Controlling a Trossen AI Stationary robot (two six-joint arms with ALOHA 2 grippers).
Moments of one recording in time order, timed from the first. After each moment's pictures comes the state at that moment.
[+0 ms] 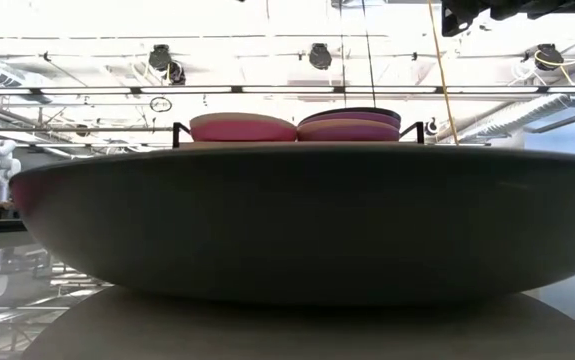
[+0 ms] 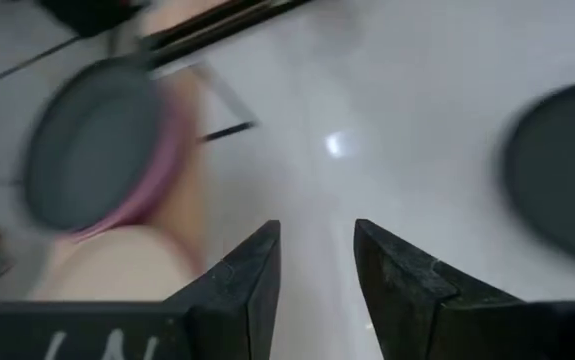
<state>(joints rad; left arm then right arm) -0.05 1.41 1.55 -0.88 -0.16 0.32 0.28 0.78 0.41 0.33 0.13 -0.19</state>
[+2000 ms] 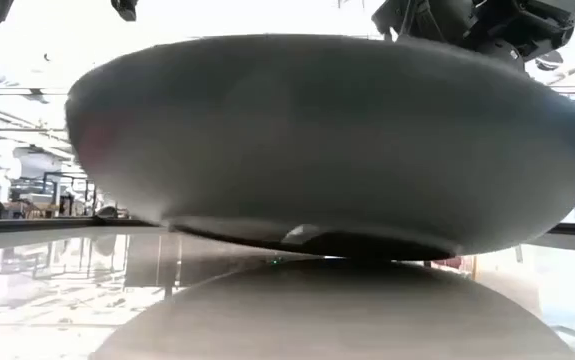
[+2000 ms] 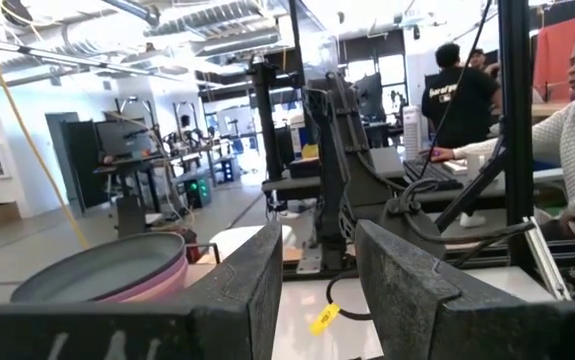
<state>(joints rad) -0.40 0.97 0.42 0.80 -0.50 0.26 0.27 1.78 0.77 0.26 -0.06 0.22</state>
